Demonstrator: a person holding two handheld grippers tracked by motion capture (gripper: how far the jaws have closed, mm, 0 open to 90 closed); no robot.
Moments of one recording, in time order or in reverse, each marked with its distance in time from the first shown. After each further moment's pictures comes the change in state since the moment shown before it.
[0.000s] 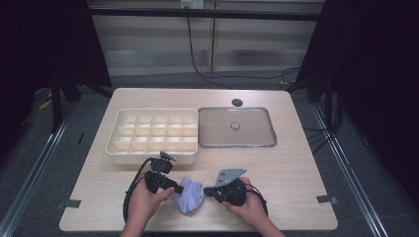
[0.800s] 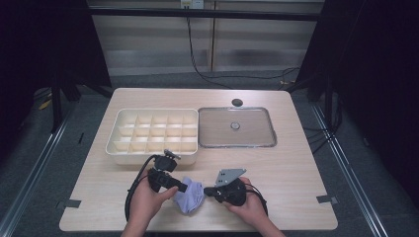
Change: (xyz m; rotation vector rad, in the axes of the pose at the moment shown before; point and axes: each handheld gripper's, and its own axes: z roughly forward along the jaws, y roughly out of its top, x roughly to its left) left arm -0.016 0.006 -0.013 -0.036 0.015 0.060; right arm 0.000 0.000 0.000 0.000 -0.001 -0.004
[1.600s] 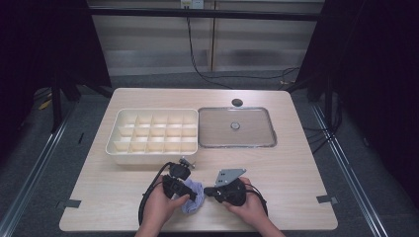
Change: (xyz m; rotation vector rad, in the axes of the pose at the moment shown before) left arm -0.023 0.000 0.037 0.081 -0.035 0.053; right arm 0.000 0.000 0.000 0.001 0.000 0.000
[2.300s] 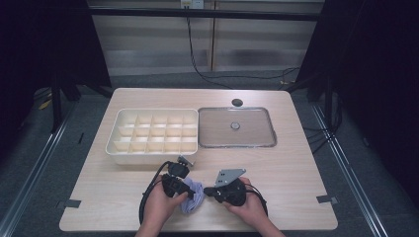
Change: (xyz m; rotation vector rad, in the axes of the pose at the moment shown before) left arm 0.006 0.002 0.001 0.002 -0.010 -0.049; right arm 0.001 0.000 0.000 0.001 -0.006 -0.002
